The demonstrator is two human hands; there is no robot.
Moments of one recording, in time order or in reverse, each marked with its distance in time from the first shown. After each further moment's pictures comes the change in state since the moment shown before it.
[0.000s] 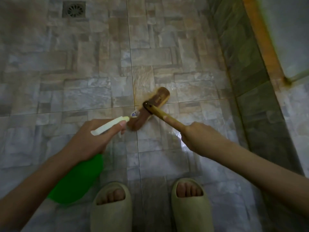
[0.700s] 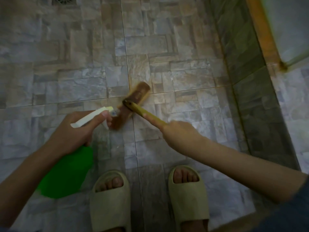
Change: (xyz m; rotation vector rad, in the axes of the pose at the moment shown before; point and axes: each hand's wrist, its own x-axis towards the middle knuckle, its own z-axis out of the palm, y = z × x) left_hand -0.009 -0.028 -0.013 -0.050 0.015 0.023; right_hand 0.000 -0.043 0.007 0.020 0.060 -0.058
